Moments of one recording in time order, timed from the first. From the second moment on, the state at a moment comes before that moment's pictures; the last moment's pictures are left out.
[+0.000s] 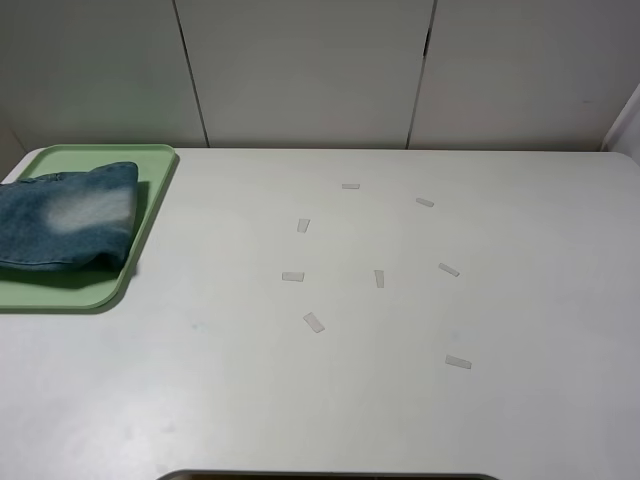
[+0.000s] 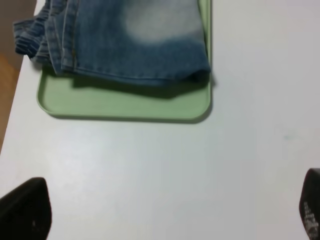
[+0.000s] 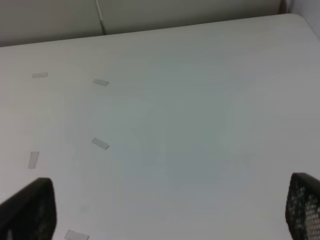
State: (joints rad) left arm 0.16 0.53 -0.91 -0.05 1.16 0.09; right arm -0.01 -0.01 -0.50 -0.01 1.02 0.07
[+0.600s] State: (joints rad) left arm 0.16 0.07 -0.63 -0.05 1.16 0.14; right arm -0.01 -0.01 -0.50 -0.01 1.02 0.07
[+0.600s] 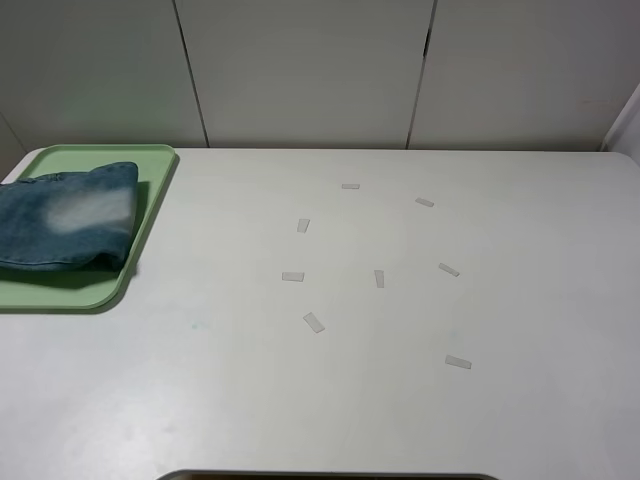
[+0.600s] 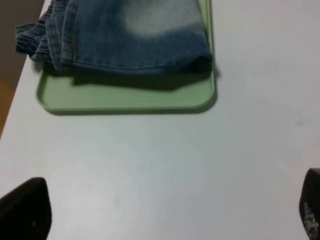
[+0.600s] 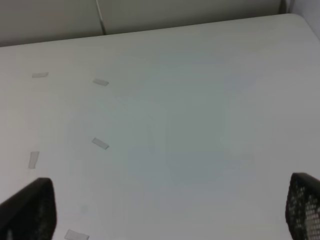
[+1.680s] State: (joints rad) left arm 0.03 -0.01 -0.48 -0.05 1.07 0.14; right arm -0.01 -0.01 -0.50 -0.01 1.02 0.07
